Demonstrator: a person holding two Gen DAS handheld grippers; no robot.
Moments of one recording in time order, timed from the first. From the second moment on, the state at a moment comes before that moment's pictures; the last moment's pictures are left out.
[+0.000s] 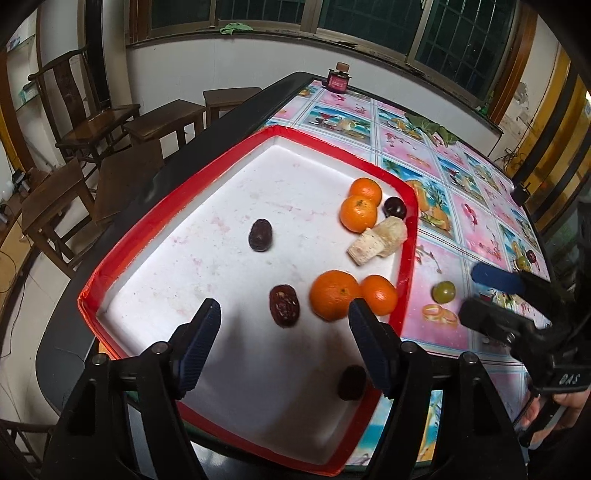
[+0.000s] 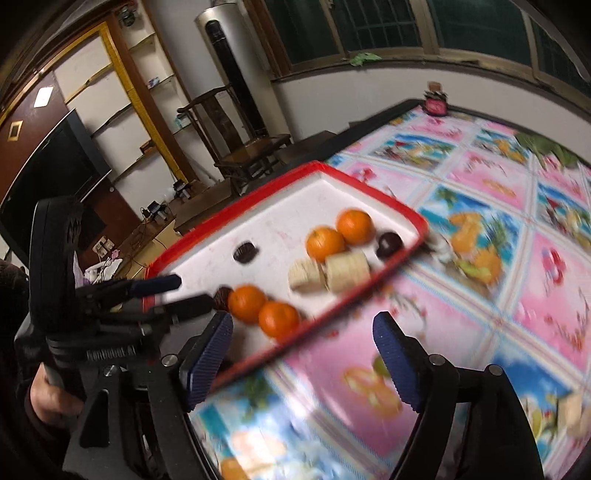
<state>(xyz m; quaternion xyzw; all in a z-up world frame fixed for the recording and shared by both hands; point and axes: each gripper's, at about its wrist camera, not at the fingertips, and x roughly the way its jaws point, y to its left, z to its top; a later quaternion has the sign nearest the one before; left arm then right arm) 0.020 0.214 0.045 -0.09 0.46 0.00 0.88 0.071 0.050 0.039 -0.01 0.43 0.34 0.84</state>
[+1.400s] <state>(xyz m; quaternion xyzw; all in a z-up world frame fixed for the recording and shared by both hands) 0.051 -0.056 0.046 0.10 0.47 -0.25 0.84 0.030 -0.204 0.042 0.05 0.47 0.17 0.87</state>
